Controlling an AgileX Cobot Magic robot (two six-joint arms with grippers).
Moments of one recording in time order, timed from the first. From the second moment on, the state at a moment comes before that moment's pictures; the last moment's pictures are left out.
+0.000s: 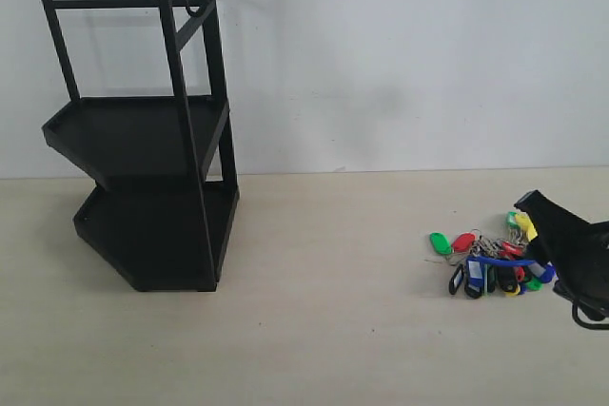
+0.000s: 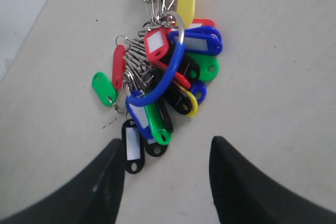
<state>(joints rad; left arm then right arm) 0.00 0.00 0.00 -0.15 0.29 0.07 0.01 1.63 -0.66 0.23 -0.13 0.74</state>
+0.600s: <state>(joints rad) 0.00 0.00 0.00 -0.15 0.29 0.07 0.01 1.82 -0.73 0.23 -0.25 0.85</state>
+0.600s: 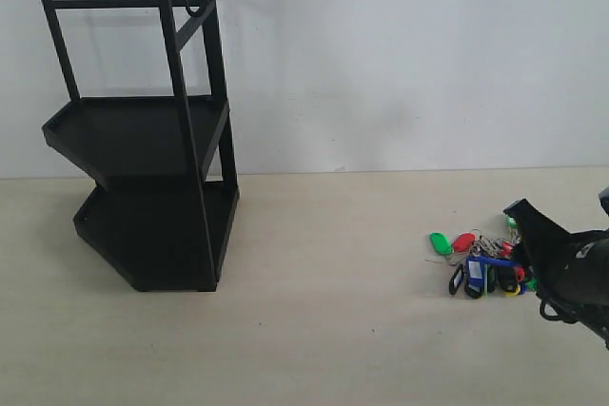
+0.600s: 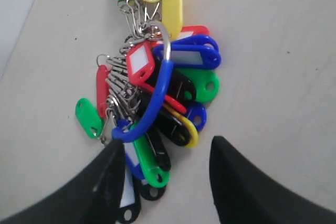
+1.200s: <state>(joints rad) 0.00 0.00 0.00 -0.15 0.29 0.07 0.01 1.96 -0.83 0.23 -0.33 0.87</state>
